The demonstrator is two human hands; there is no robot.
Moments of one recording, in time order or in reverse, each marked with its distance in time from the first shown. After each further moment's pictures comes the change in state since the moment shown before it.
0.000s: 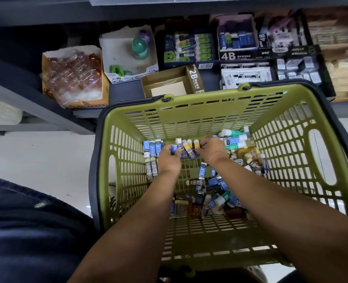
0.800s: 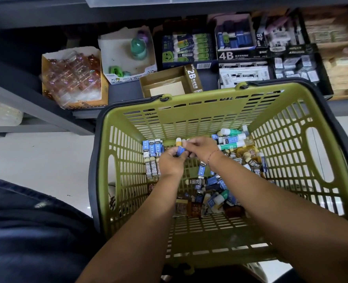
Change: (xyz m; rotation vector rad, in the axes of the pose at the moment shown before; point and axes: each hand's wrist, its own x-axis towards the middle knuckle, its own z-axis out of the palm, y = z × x) left_hand -0.013 -0.005 0.003 -0.007 0.003 0.147; right_hand -0.014 -0.011 0.003 0.506 -0.176 -0.057
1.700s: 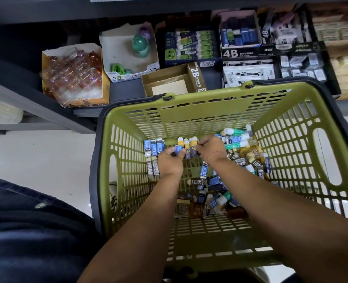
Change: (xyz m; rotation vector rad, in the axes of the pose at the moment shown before) left_hand 0.005 0.002 -0.003 0.019 0.097 -0.131; right_hand 0.013 0.007 -0.001 -0.352 0.226 0.091
